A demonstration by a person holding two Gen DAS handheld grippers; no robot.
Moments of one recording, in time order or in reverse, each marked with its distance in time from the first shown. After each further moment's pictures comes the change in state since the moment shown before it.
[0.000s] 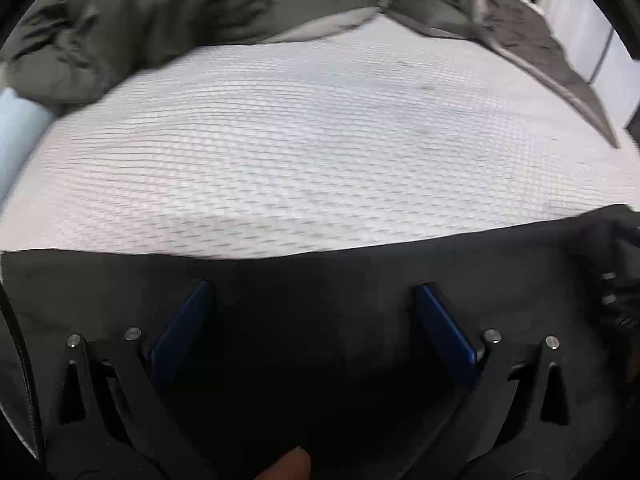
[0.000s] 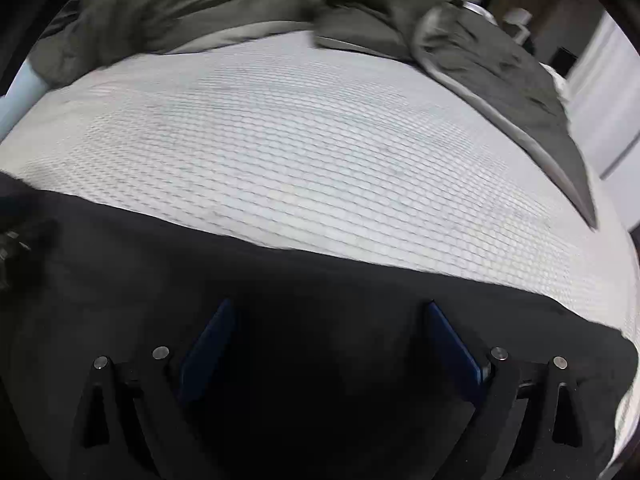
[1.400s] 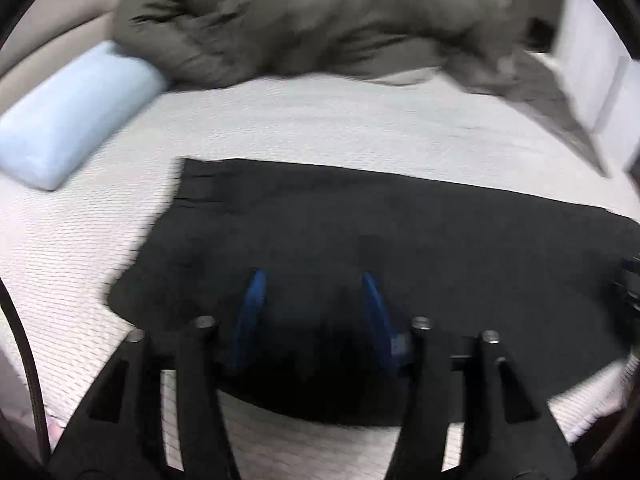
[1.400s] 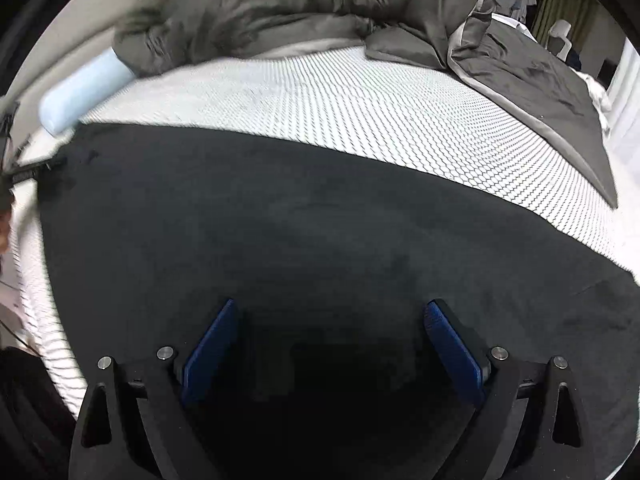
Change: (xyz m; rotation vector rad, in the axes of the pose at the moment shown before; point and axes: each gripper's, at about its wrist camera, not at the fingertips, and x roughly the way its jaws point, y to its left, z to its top) left arm -0.114 0.145 -0.101 -0.089 -0.151 -0.048; right arm -0.066 -0.034 -0.083 -0.083 -0.098 0.296
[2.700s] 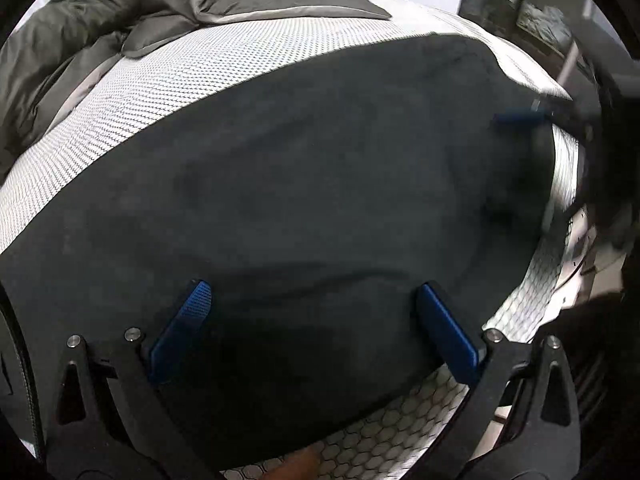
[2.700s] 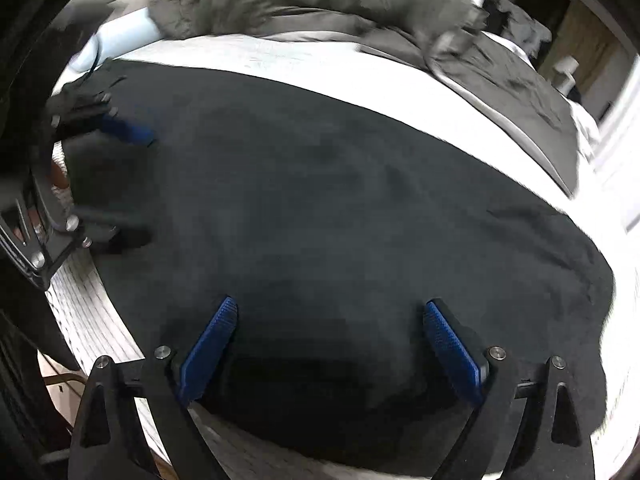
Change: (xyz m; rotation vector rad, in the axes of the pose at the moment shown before) left arm 0.018 -0.335 -0.079 0.573 0.122 -0.387; right arm -0.045 -0.060 -0.092 -0.150 0.003 -0.123
